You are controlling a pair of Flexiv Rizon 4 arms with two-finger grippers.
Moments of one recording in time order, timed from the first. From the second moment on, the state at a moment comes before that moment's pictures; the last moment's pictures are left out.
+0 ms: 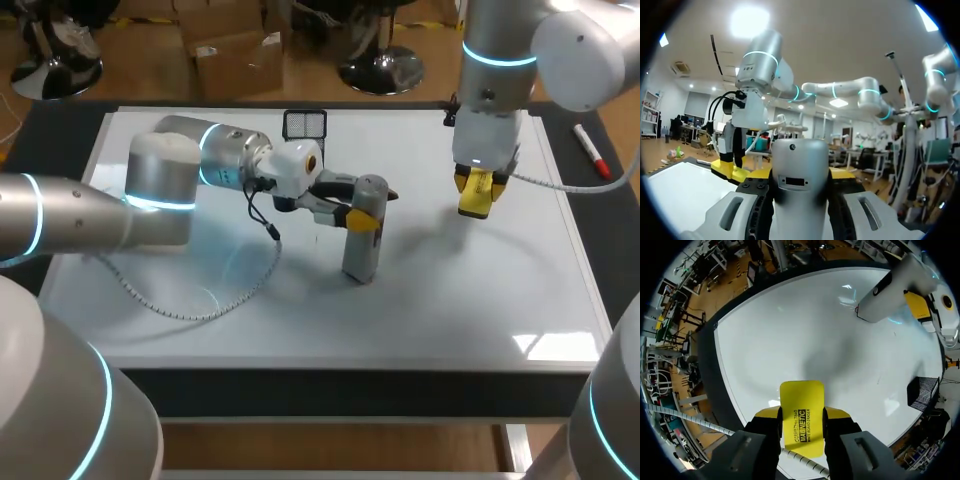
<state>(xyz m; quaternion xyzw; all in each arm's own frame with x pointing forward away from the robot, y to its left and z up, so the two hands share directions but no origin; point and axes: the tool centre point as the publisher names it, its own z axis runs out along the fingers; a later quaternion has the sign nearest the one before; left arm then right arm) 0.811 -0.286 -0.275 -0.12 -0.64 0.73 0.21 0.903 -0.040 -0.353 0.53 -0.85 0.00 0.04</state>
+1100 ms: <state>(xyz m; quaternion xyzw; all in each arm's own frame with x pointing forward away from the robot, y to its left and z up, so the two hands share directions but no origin) 0.802 -0.281 -0.272 -0.18 -0.71 0.66 0.18 0.903 -0.040 -0.353 0.53 -0.85 0.00 0.04</state>
